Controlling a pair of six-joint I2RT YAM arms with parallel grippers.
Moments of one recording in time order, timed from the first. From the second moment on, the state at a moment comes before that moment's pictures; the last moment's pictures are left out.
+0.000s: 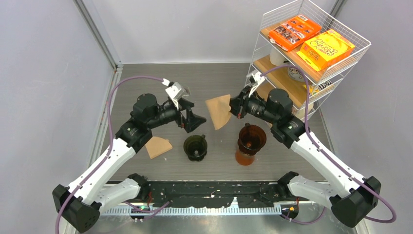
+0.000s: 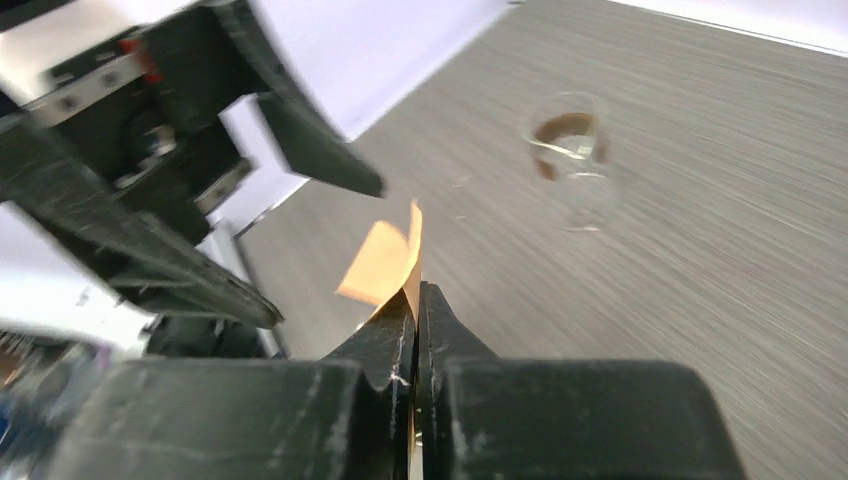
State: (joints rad) left arm -0.56 0.97 0.90 -0.09 0.58 -0.14; right arm 0.57 1.01 0.91 0.08 -0.51 0.37
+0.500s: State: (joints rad) left arm -0.68 1.22 1.12 -0.16 0.25 -0.16; right arm 0.70 1.29 1.31 -0.38 0.32 0.55
